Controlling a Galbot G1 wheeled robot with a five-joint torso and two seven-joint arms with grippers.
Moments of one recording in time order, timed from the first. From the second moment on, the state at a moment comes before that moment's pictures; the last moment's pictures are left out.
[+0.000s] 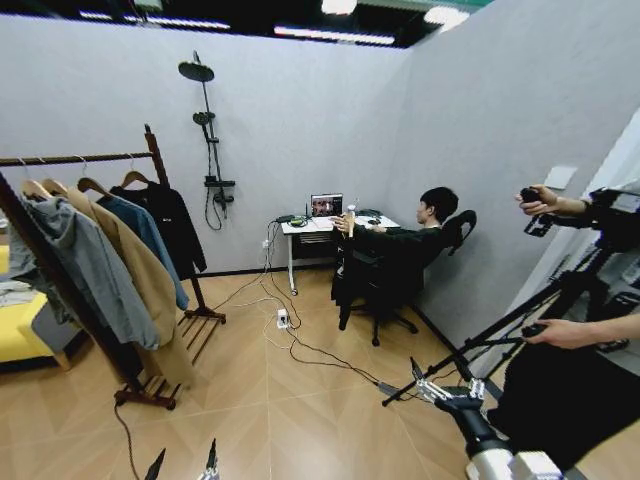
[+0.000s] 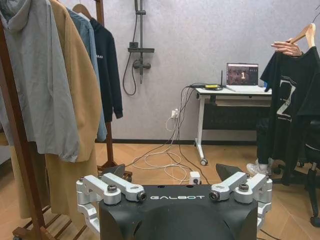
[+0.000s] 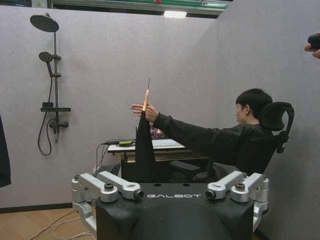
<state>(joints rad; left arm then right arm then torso) 2.05 -1.57 -0.58 -2.33 -0.08 -0.09 -0.03 -1.80 1.18 0.76 2.31 0.45 0.09 0.14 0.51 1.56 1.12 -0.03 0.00</state>
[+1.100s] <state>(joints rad) 2.05 -1.57 -0.58 -2.33 -0.08 -0.09 -0.03 -1.72 1.15 0.76 2.30 0.48 0.06 0.14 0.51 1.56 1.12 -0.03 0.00</state>
